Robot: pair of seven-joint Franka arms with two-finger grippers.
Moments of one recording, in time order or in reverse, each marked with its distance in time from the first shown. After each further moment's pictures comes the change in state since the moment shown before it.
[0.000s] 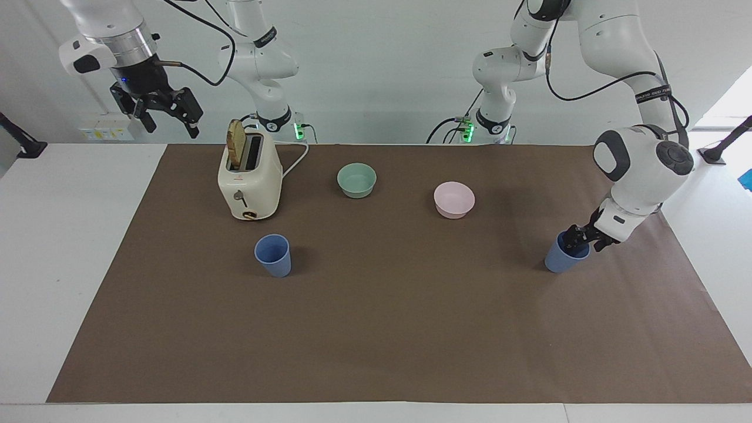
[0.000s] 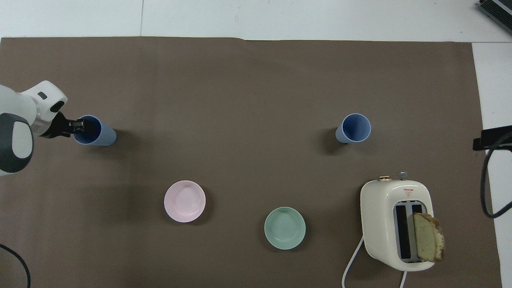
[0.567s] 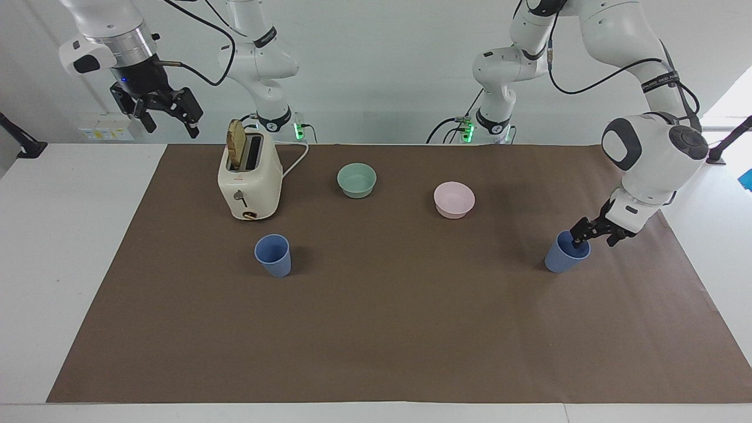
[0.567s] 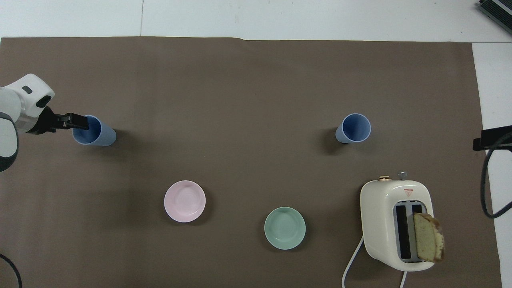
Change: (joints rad) left arm 0.003 -0.024 0.007 0.031 0.000 -0.022 0.005; right arm 0.000 0.000 0.000 0.000 0.000 0.000 0.000
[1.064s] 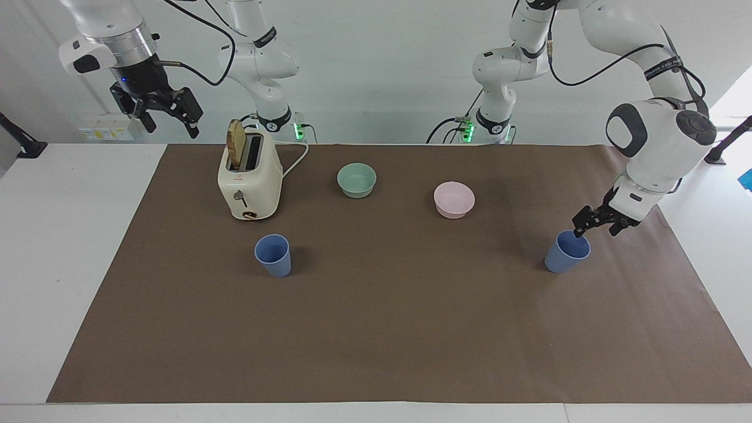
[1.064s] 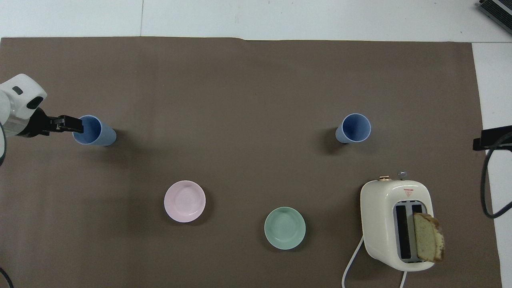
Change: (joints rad) left arm 0.000 -0.061 0.000 0.000 0.000 -0.074 0.000; right arm 0.000 0.000 0.000 0.000 0.000 0.000 0.000
